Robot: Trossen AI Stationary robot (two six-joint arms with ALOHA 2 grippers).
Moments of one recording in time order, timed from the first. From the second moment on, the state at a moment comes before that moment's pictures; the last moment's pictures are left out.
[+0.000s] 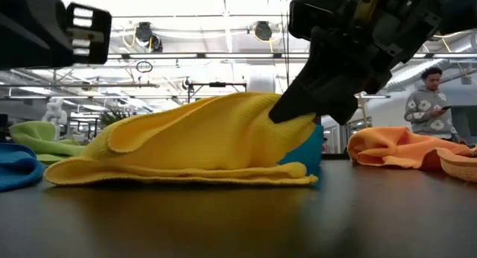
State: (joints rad) left arm -0.71 1.58 0.50 0.66 -0.32 0.17; right arm 0.48 1.80 0.86 0.28 0.31 0.65
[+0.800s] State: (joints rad) left arm -0.80 1.77 0.83 0.04 -0.69 -0.13; right arm 0.48 1.80 0.86 0.27 0.31 0.67
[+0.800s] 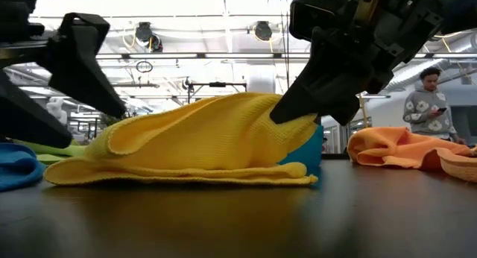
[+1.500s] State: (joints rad) left arm -0.79 1.77 0.83 0.05 -0.64 -0.14; right arm 0.48 1.80 0.86 0.27 0.31 0.67
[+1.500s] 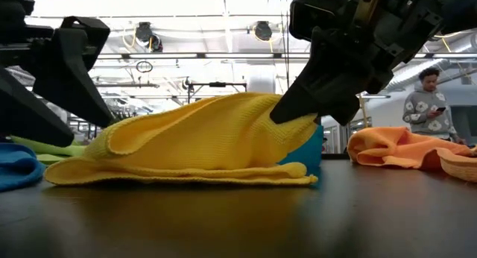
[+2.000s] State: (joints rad) left arm -0.75 1.77 0.83 0.06 -0.64 -0.08; right arm 0.48 1.80 0.86 0.27 0.31 0.67
